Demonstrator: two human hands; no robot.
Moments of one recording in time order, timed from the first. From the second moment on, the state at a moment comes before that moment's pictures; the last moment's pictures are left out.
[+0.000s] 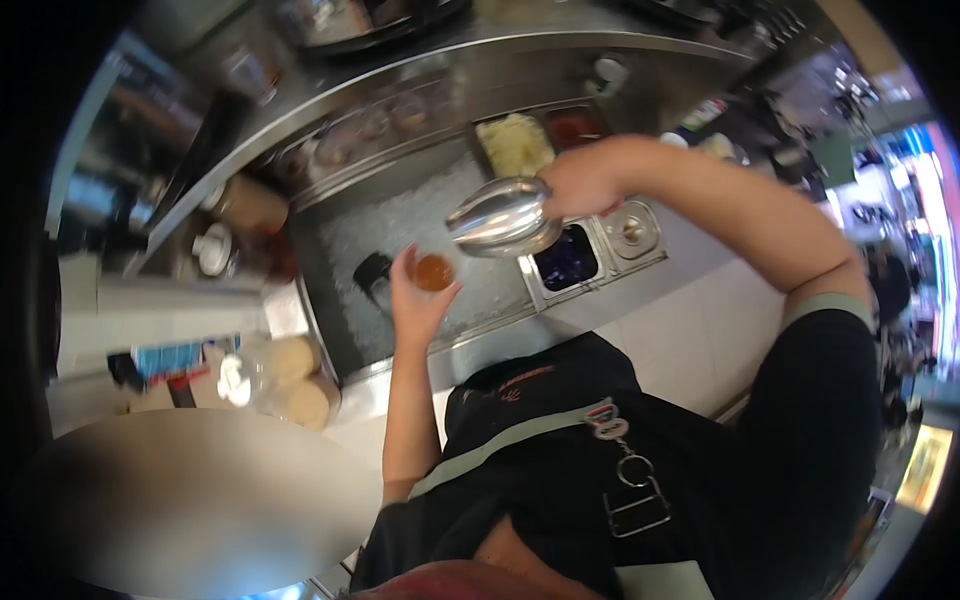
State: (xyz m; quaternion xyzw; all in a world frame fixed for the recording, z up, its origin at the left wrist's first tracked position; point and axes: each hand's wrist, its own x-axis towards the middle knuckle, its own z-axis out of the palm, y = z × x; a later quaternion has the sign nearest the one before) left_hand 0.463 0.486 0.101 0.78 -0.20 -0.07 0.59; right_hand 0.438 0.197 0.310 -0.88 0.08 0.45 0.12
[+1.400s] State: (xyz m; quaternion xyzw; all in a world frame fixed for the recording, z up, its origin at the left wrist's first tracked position) left_hand 0.273 0.329 0.225 0.72 -0.02 0.07 0.69; right_hand 0.512 -0.194 -0.048 -0.92 0.19 0.12 0.33
